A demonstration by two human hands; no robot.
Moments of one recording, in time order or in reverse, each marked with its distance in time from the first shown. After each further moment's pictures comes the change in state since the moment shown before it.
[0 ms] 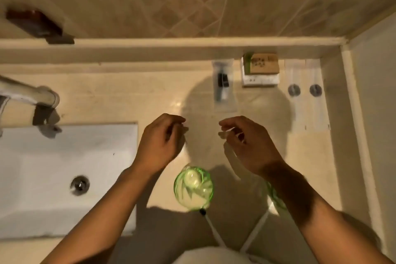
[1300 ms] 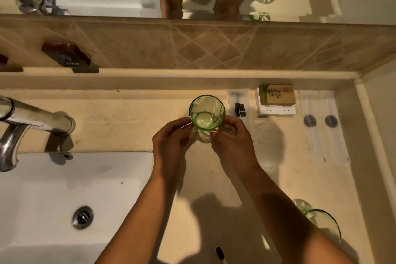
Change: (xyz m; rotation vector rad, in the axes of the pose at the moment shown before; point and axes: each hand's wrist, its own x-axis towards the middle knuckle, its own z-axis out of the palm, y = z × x) left_hand 0.056 0.014 -0.002 -1.038 0.295 -0.540; right_hand 0.094 -0.023 0.080 0.808 0.243 0.294
